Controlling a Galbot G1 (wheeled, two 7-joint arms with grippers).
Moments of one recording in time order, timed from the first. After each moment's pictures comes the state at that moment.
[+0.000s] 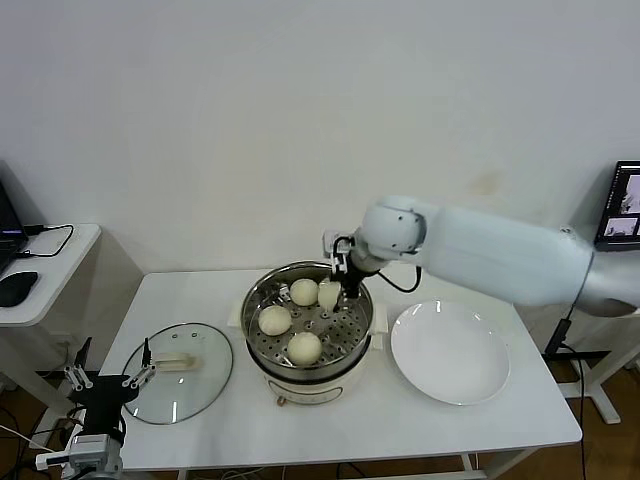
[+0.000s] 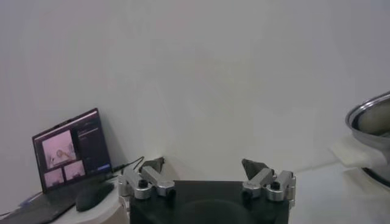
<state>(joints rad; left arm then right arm) 1.69 -1.23 -0.73 -2.17 -0.02 0.11 -0.27 0.46 1.04 -1.20 1.48 0.47 -0.70 -0.79</state>
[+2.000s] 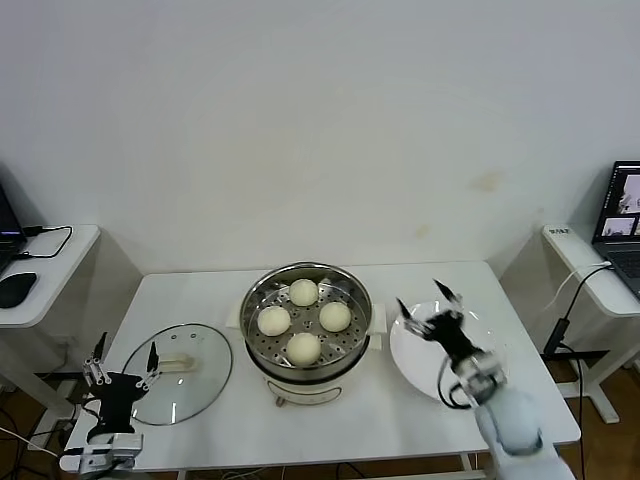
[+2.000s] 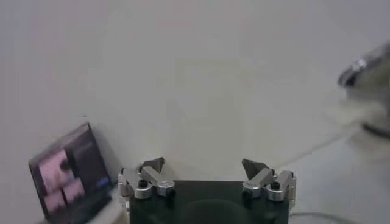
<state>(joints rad) 1.59 -1.19 -0.69 -1.91 0.50 0.00 -0.28 -1.31 1.28 0.62 1.80 0.10 0.06 -0.22</state>
